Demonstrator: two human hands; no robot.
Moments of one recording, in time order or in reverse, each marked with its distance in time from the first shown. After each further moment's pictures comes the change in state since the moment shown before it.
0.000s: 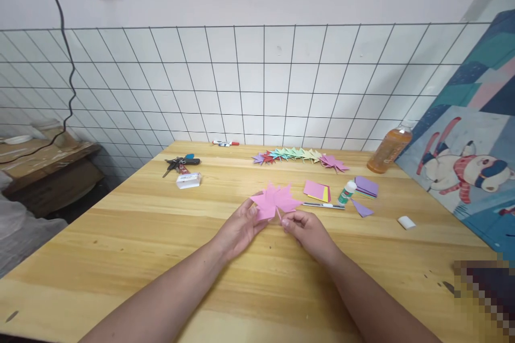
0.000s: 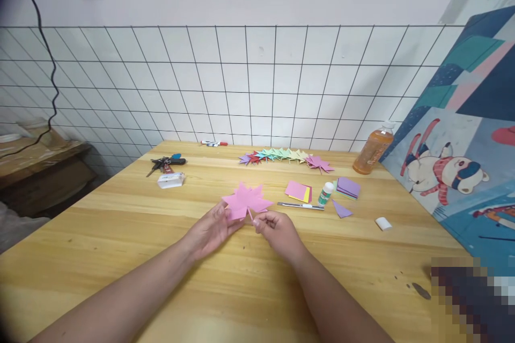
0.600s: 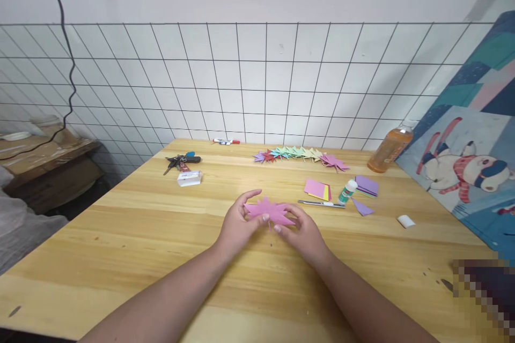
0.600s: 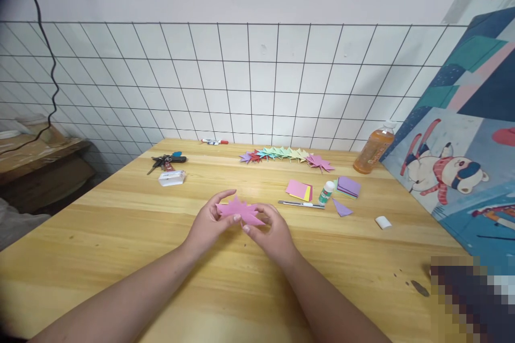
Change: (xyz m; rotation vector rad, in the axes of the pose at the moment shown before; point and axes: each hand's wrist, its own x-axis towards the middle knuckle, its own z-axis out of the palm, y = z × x) left_hand -0.002 0.001 0.006 0.407 0.273 0.147; right_hand -0.003 0.001 0.017 -0.109 0.080 -0.229
